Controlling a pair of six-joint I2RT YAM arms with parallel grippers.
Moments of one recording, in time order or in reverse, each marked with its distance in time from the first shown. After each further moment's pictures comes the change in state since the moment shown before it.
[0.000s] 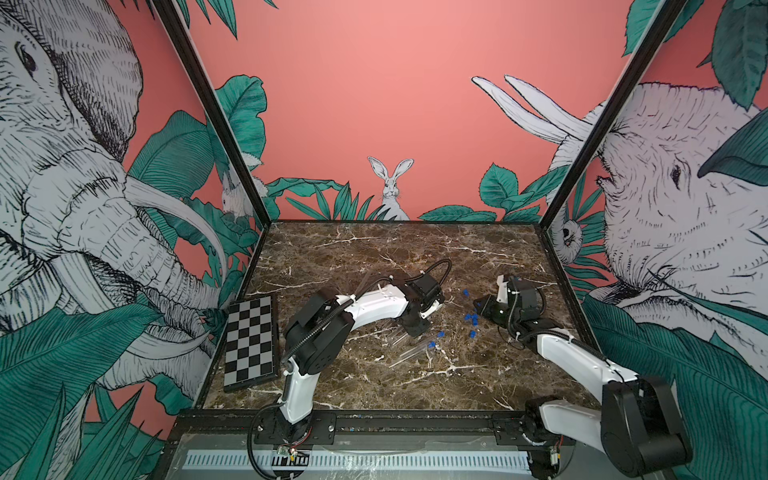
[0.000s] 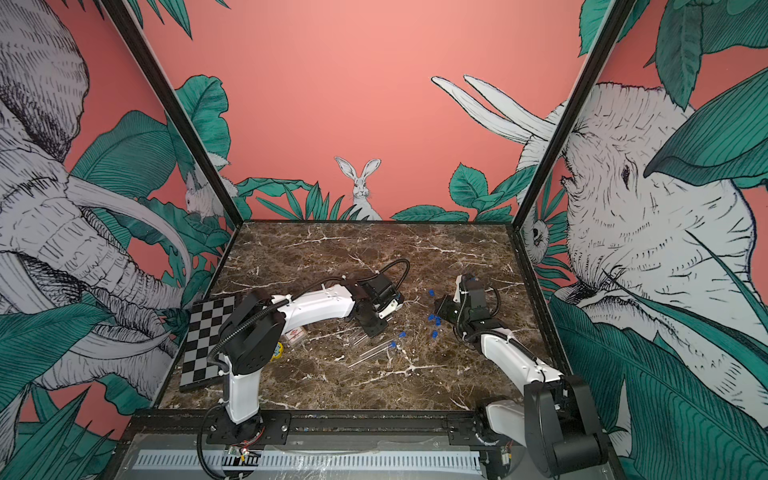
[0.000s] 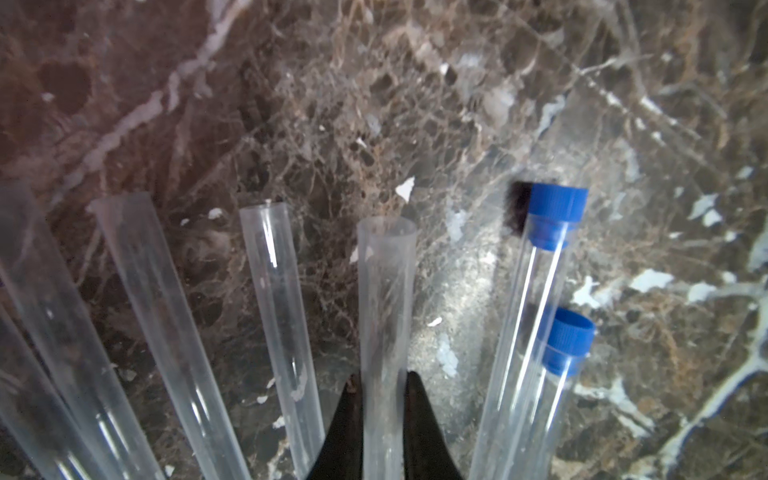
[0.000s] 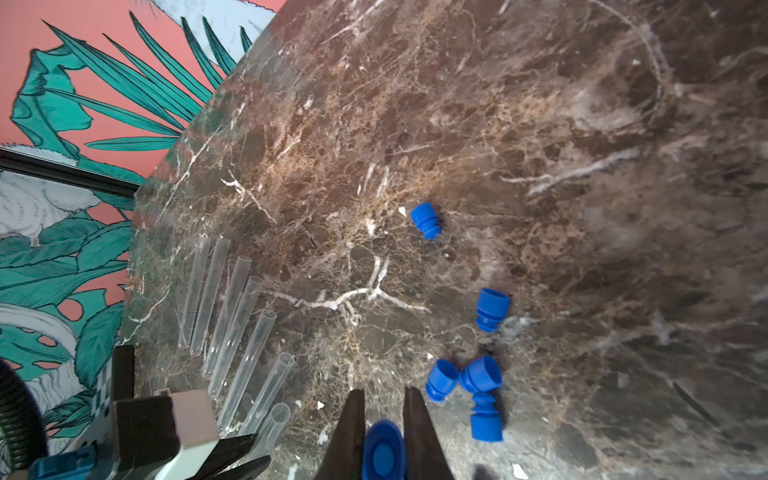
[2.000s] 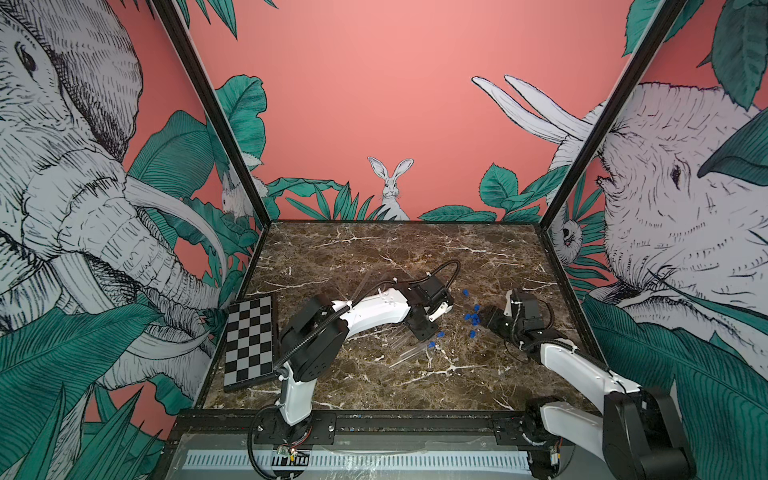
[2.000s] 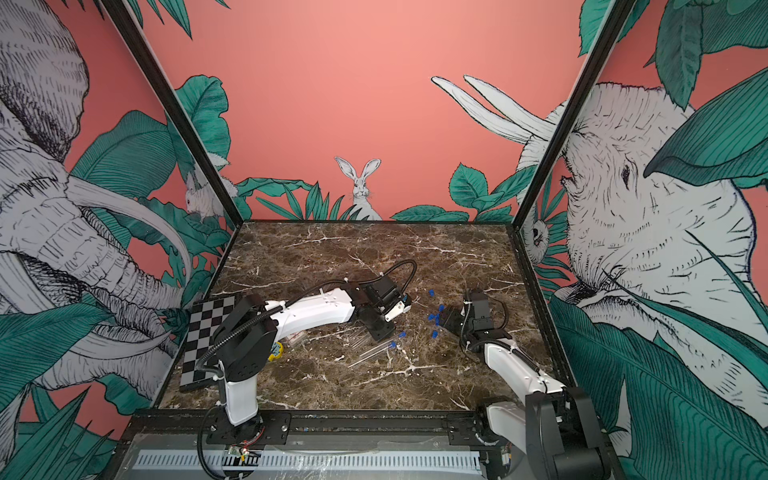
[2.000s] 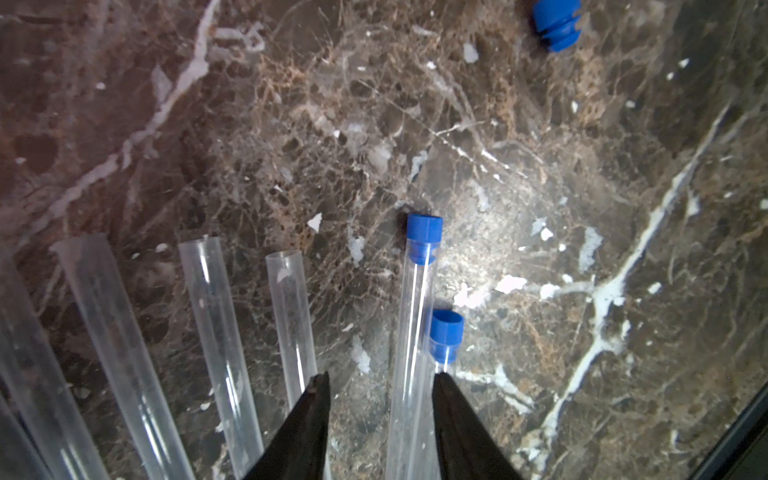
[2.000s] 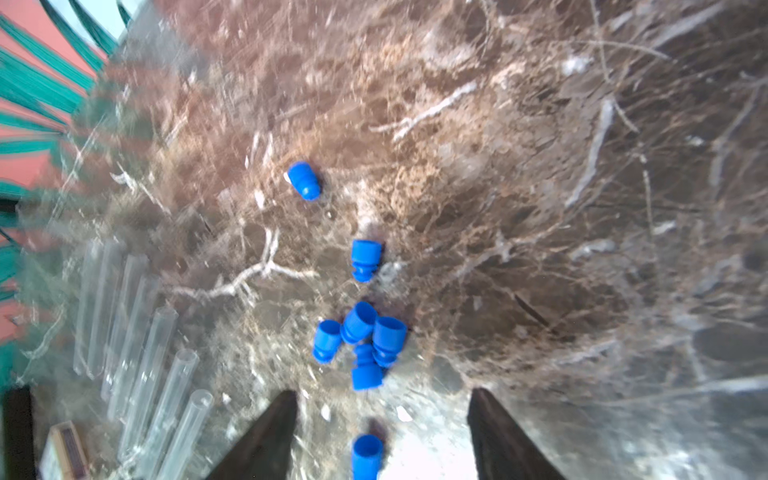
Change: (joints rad) left arm -0.065 -0.045 0.000 0.032 0.086 -0.049; right arm -0.042 -0.068 -0.097 -0.088 0.097 0.001
